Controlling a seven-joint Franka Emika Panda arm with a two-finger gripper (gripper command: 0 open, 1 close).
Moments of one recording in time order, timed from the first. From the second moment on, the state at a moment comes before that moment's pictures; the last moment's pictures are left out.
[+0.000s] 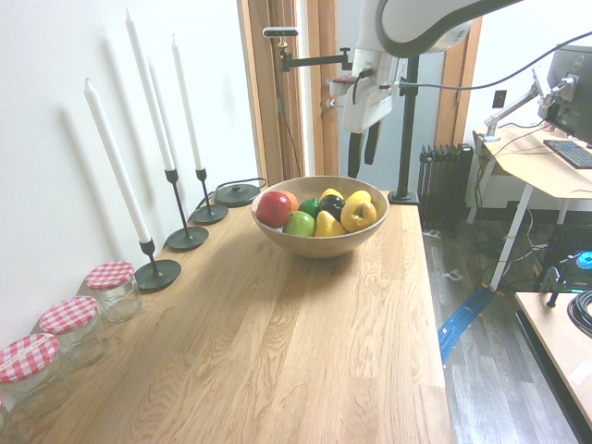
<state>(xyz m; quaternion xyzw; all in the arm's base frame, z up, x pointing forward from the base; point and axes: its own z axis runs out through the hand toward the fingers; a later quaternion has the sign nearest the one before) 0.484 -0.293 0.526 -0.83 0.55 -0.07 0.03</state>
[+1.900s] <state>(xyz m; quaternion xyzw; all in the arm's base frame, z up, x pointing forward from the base) 0.530 -0.357 0.402 -0.82 0.57 0.01 0.03</state>
